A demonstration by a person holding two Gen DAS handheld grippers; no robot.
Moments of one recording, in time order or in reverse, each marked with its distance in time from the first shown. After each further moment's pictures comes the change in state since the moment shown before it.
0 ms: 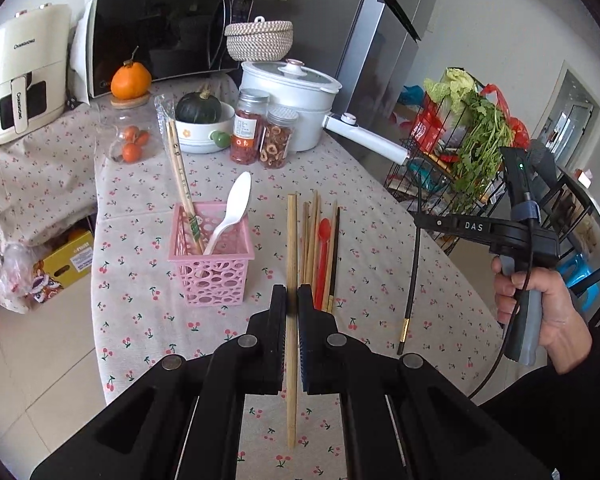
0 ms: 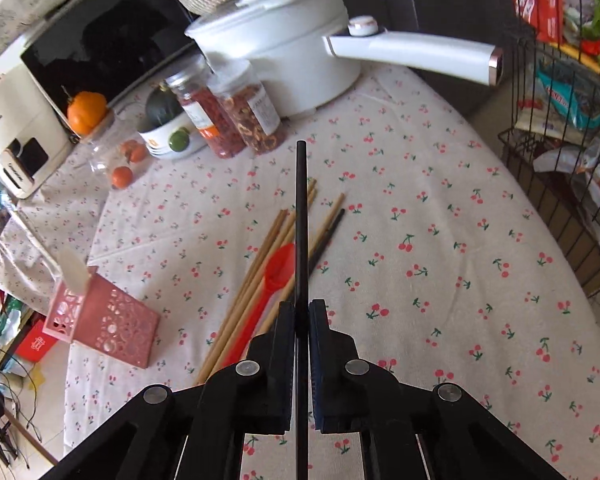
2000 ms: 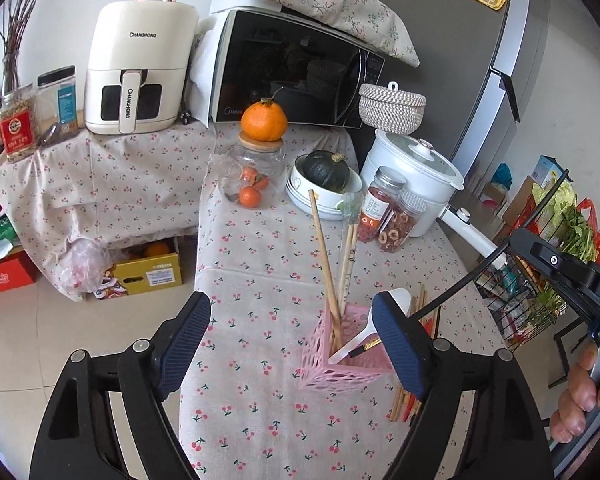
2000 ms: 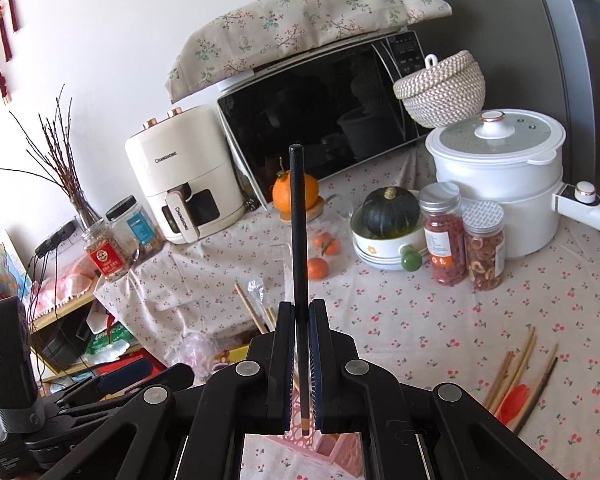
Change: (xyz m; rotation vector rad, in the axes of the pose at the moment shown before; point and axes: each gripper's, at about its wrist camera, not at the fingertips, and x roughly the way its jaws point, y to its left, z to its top) left arm -0.008 0.109 0.053 -0.252 -0.151 0.266; right arm -0.007 0.182 0.039 -0.205 -0.218 0.316
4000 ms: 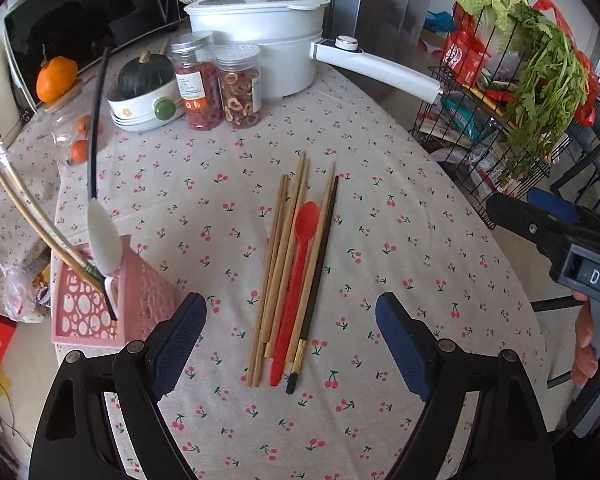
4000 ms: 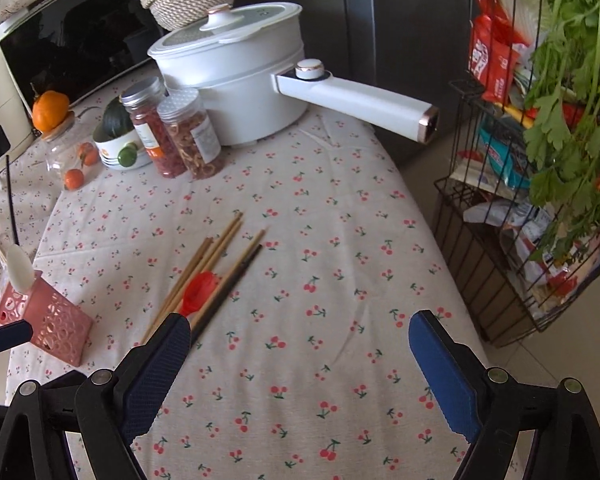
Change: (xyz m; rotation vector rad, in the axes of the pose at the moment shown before) left arm 0.110 -0.228 -0.066 0.382 0.395 -0.048; right arm -0.069 -0.213 -0.052 0.104 0.286 -0.502
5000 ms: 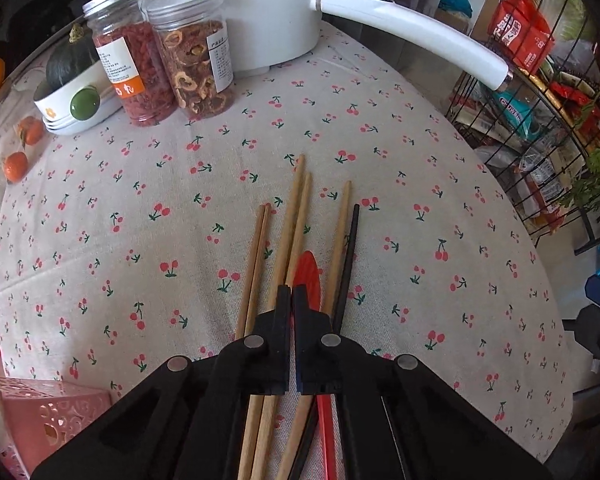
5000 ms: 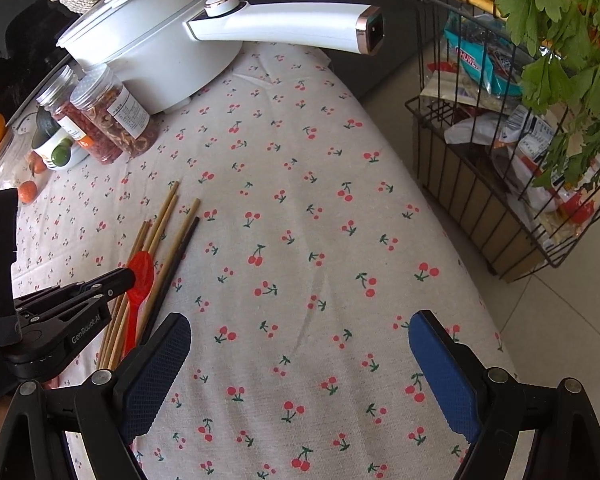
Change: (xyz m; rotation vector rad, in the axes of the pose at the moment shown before) left arm 0.126 -0.008 0.067 0.004 0.073 0.001; right arm 0.050 -0.042 0.005 0.187 0.159 0.024
